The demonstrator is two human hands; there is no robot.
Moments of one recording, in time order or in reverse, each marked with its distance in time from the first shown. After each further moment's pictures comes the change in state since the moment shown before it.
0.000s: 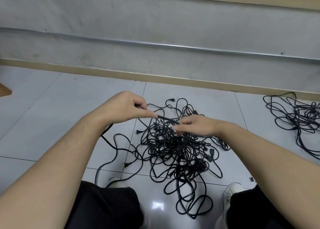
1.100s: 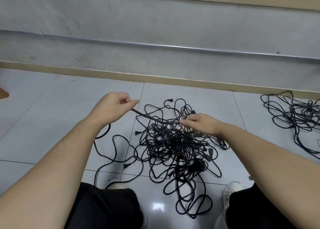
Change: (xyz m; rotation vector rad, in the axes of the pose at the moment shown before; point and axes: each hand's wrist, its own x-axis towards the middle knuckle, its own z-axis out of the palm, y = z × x) left_hand 0.008 -0.041 0.003 0.003 0.258 -0.093; right_hand 0.003 0.034 -0.003 -0.077 0.183 0.046
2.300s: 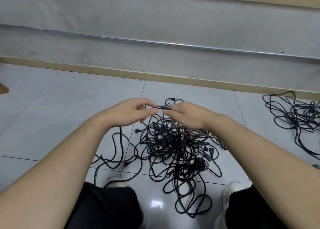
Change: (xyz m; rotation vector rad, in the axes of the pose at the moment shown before) left_hand -0.008 0.026 0.016 -0.102 -0.455 0.053; right_hand 0.003 -0.084 -0.010 -0.132 0.016 -0.185
